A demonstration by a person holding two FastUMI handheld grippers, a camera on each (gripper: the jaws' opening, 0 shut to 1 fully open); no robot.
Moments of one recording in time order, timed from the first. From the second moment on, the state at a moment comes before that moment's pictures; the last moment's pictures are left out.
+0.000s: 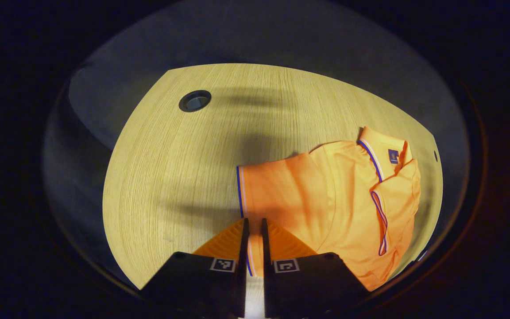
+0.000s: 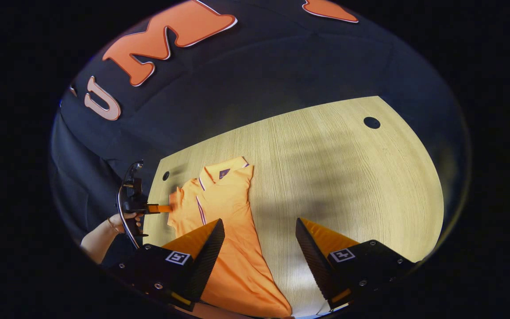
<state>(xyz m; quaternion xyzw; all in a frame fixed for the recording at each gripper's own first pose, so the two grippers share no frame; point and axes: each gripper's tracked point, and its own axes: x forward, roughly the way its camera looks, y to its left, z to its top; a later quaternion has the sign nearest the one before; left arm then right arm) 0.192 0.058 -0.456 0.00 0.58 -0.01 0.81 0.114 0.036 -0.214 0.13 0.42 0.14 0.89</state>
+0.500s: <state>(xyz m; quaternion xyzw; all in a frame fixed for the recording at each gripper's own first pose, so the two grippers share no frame) 0.196 0.051 -0.423 0.04 0.56 -0.02 0.82 0.107 0.036 -0.207 0.14 0.42 0.15 0.88</state>
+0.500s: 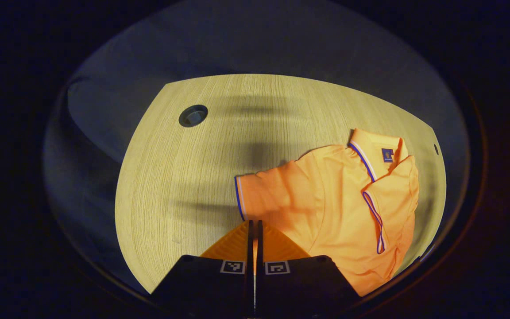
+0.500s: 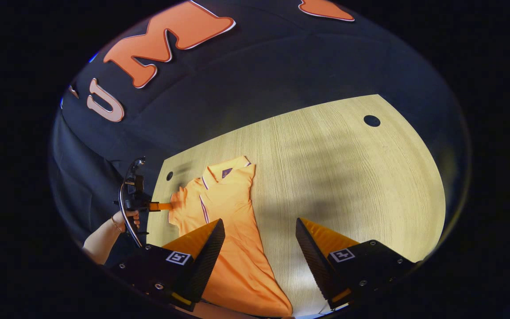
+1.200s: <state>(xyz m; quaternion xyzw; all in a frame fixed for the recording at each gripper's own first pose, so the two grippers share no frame) 0.182 -0.099 -0.335 0.06 0.52 -0.13 0.84 0.091 0.004 -0.185 0.15 0.39 0.15 0.90</state>
